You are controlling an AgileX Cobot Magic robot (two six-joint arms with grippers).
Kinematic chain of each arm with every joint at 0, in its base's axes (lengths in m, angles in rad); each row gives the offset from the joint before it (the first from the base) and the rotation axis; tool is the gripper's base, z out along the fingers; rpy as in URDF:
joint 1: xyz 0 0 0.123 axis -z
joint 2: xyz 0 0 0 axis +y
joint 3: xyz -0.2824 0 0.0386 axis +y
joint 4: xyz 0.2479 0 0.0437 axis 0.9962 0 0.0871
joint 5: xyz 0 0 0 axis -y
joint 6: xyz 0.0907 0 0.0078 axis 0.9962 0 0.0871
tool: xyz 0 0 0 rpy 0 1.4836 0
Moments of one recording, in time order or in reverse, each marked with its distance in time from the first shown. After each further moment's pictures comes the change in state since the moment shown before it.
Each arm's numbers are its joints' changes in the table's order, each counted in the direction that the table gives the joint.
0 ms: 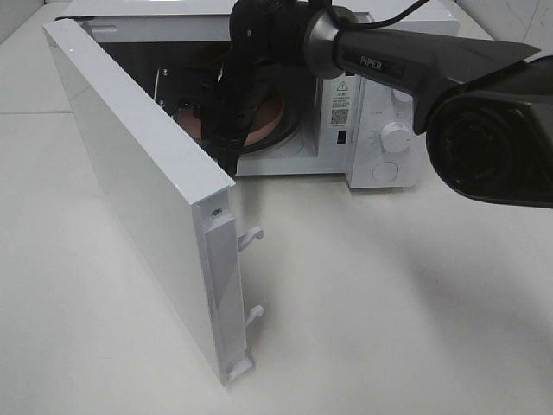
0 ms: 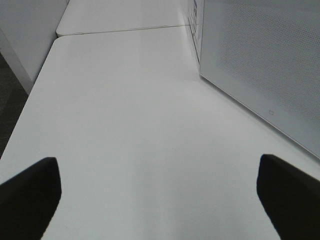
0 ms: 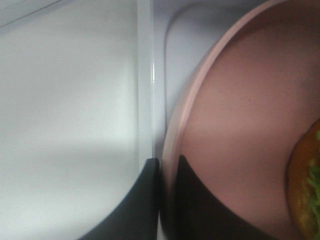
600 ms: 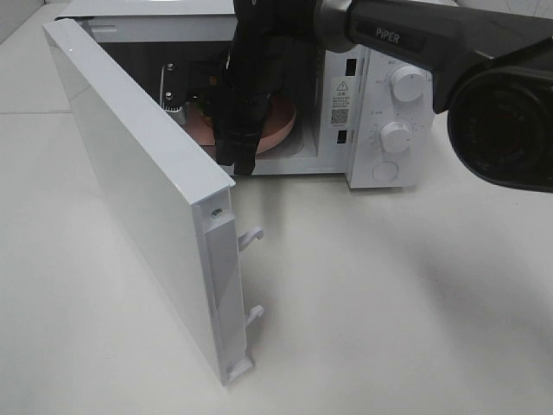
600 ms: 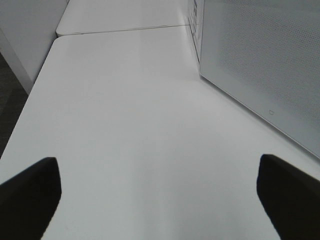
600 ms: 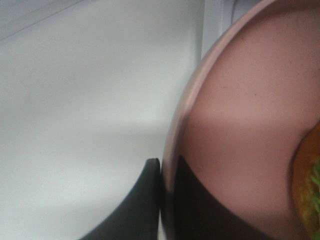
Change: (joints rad) left arm 0.000 0.000 0.000 0.000 0.000 0.000; right arm 0.001 -0.079 0.012 -0.006 -0.230 -0.017
